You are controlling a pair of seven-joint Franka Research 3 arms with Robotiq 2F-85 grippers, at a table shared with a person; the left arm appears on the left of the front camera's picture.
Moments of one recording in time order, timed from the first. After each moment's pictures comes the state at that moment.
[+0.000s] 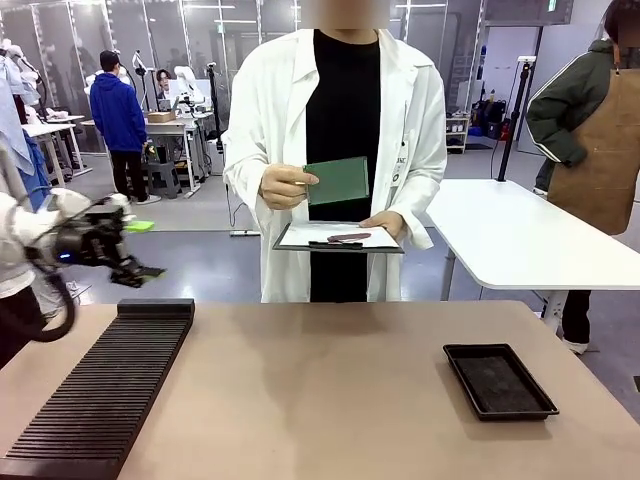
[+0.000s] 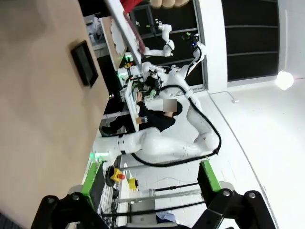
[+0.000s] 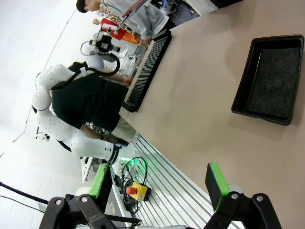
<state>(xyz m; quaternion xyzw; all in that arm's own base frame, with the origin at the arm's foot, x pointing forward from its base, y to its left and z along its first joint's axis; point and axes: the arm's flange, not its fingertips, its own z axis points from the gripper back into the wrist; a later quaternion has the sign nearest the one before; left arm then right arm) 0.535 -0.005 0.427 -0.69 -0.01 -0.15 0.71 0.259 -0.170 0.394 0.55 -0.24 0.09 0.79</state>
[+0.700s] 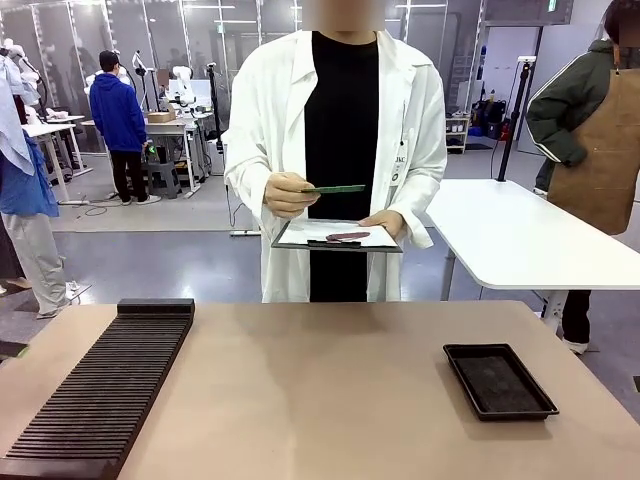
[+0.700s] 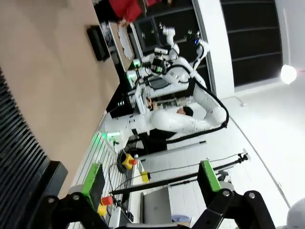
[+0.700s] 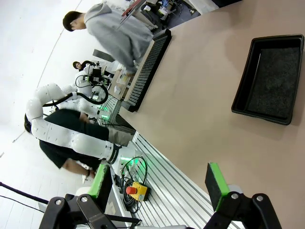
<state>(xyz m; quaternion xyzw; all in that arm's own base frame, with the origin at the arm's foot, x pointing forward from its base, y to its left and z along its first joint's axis) 0.372 0.139 0.378 -0.69 -0.08 -0.13 0.71 0.260 -0.170 0.394 0.55 -0.24 0.09 0.79</state>
